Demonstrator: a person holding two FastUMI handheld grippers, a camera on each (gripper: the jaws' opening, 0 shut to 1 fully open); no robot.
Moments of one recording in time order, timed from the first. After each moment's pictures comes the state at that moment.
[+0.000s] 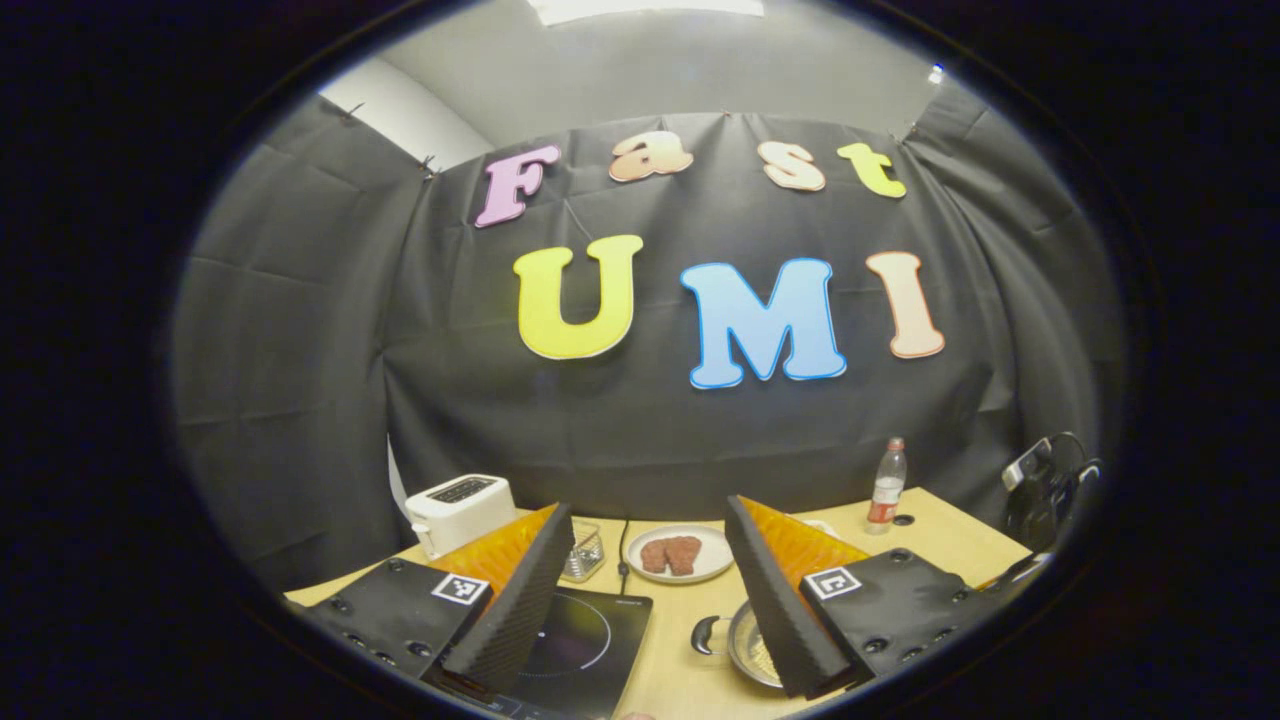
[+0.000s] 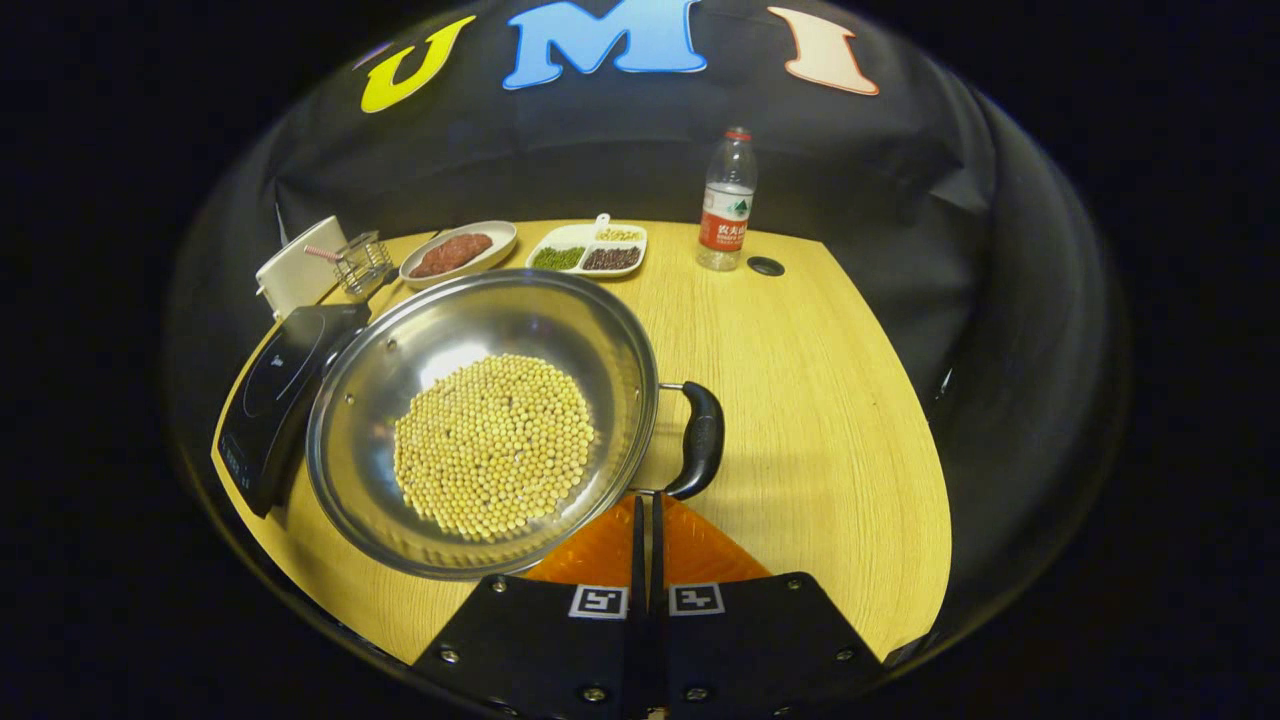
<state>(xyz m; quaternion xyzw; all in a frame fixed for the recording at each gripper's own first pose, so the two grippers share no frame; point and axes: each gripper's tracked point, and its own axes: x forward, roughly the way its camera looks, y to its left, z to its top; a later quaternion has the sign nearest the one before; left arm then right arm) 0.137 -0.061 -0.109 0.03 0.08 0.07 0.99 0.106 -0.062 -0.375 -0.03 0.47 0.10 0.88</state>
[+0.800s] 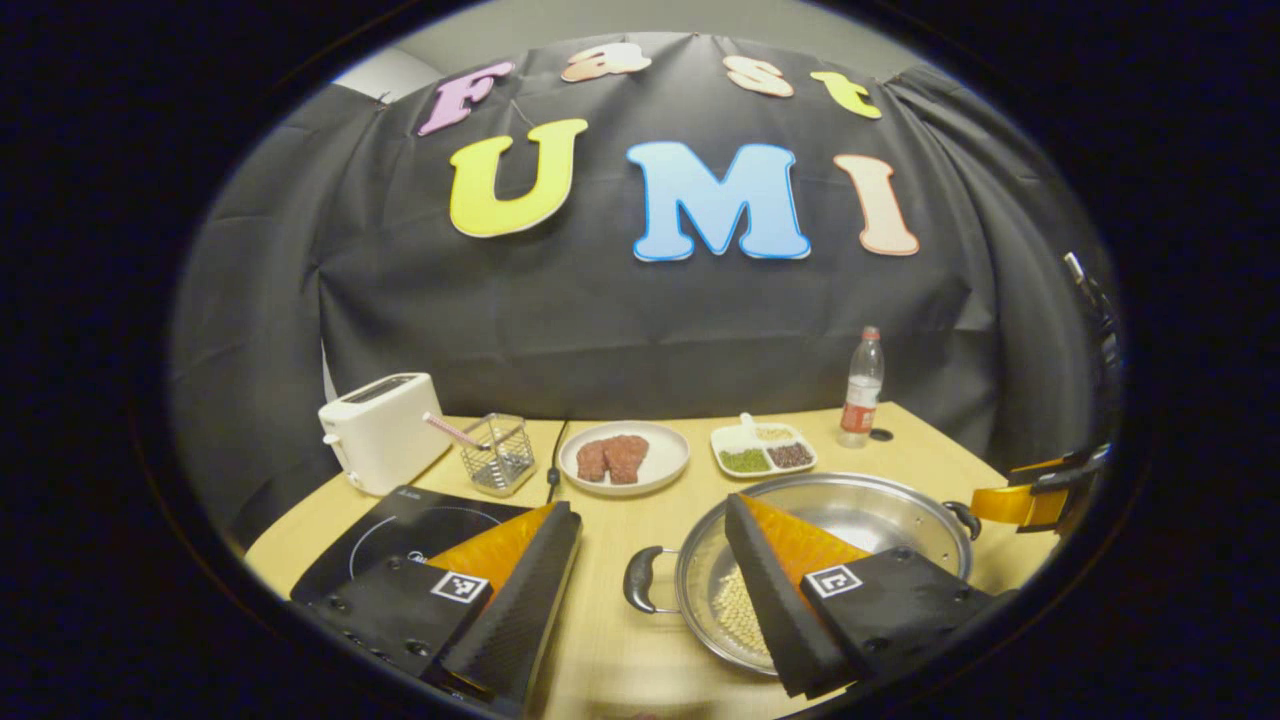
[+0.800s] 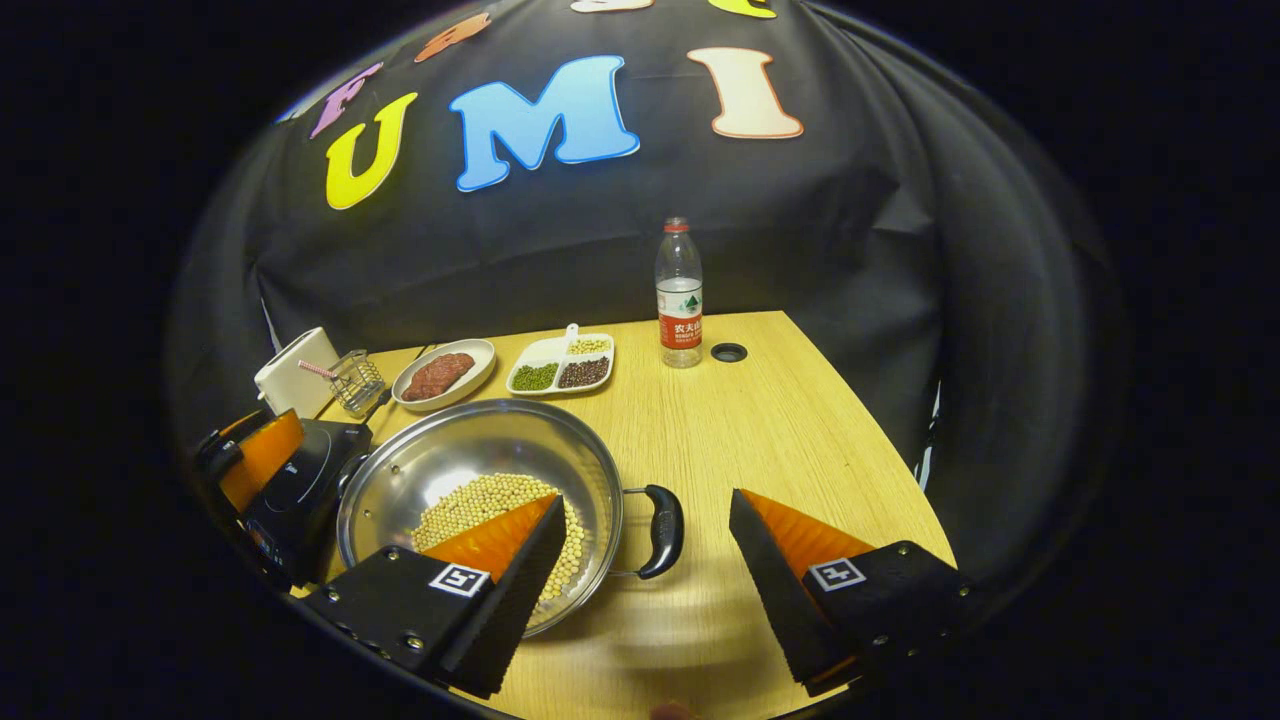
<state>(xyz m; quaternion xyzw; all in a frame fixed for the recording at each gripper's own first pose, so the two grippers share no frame) 0.179 -0.111 -0.268 0.01 0.22 0.01 0.97 0.147 -0.068 -0.339 0.04 0.36 0.07 0.93</state>
